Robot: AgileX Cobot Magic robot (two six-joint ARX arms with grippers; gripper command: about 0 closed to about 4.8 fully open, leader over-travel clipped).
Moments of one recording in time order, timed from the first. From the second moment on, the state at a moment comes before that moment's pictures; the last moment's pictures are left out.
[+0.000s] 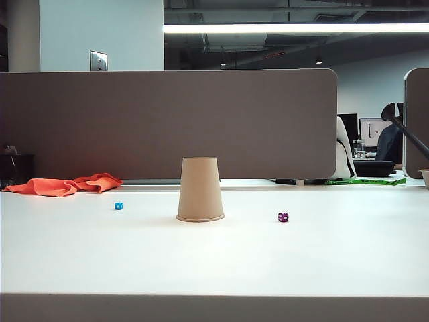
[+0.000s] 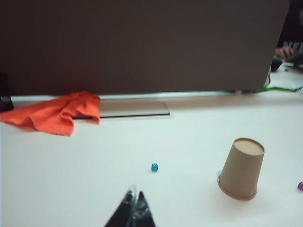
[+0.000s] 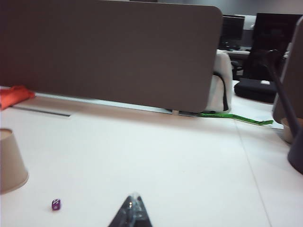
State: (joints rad) left arm 0.02 0.10 0.30 -0.16 0.25 -0.02; right arm 0.00 0.04 0.09 0.06 -0.19 -0.04
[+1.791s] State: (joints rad) left arm -0.02 0.00 0.00 -0.04 -0.02 0.03; right arm -0.02 0.00 0.01 0.11 -0.11 0.03
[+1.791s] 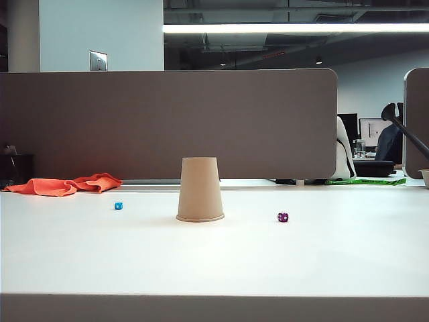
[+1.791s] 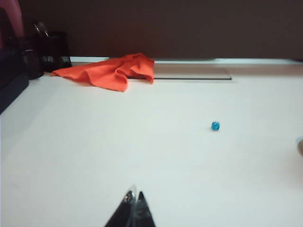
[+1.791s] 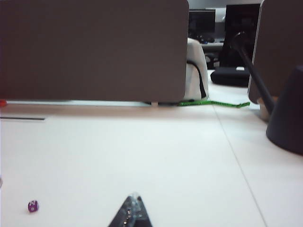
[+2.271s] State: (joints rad) left arm -0.02 0.00 0.00 -0.04 0.00 0.05; right arm -0.02 0.00 0.01 0.06 -0.11 -0.04
